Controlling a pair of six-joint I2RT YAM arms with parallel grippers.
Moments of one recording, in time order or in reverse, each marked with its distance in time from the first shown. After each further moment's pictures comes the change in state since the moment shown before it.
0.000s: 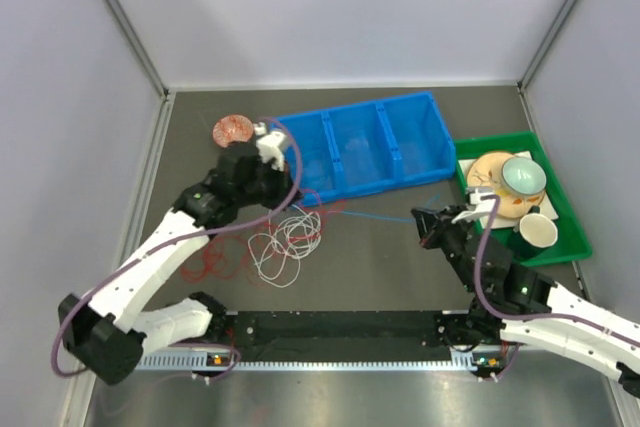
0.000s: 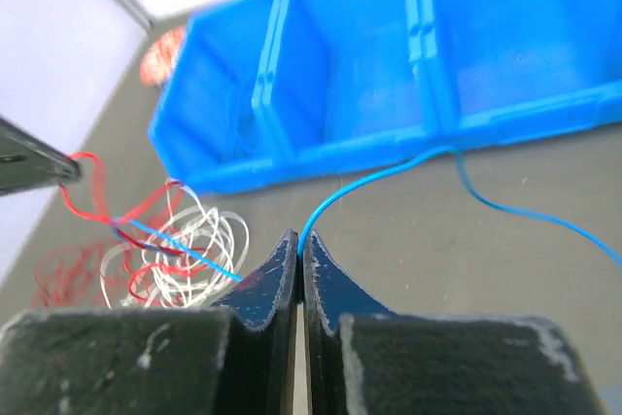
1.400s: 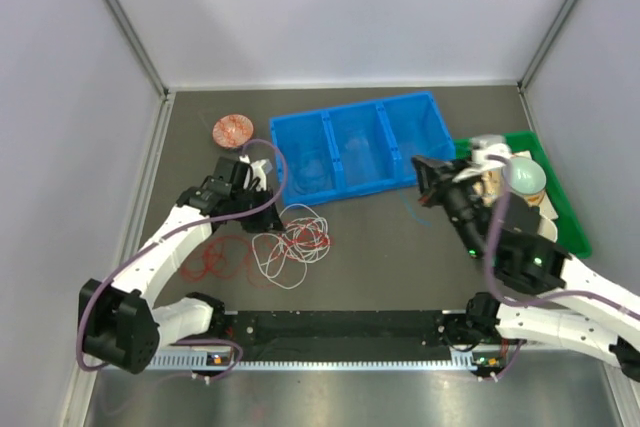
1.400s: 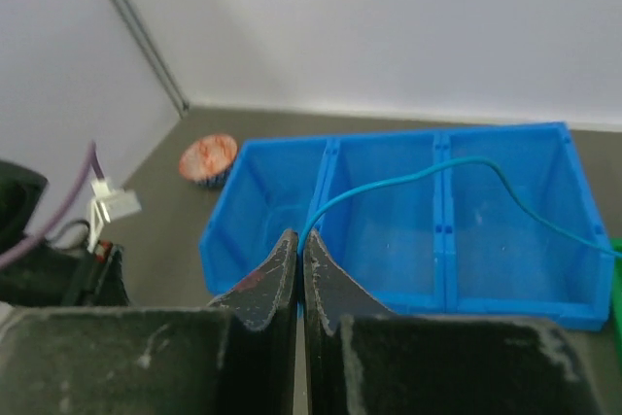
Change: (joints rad) left arm 0.263 0.045 -0.162 -0.188 0.156 -0.097; right arm 0.000 0.216 0.435 0.106 0.002 -0.391
